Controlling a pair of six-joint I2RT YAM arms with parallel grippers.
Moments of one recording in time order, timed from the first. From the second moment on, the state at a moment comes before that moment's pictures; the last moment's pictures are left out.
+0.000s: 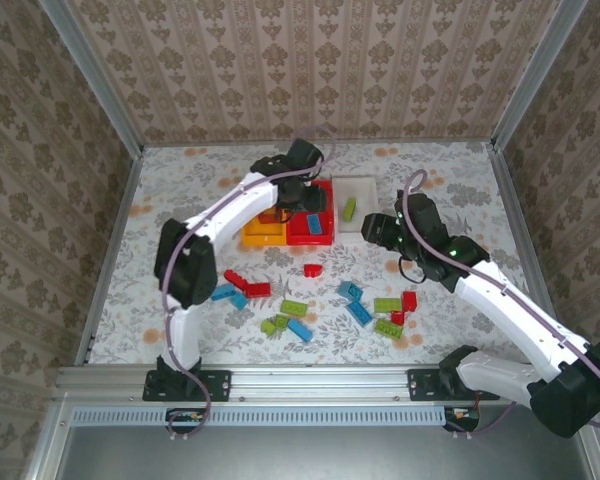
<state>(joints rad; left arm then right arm) -0.68 1.93 1.77 -0.85 0.03 -0.49 0.49 1.11 0.99 -0.63 0.15 0.72</state>
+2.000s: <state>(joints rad) -0.80 1.91 1.23 -0.59 0.19 -1.91 0.65 0.96 0.76 -0.35 -0.13 0.34</state>
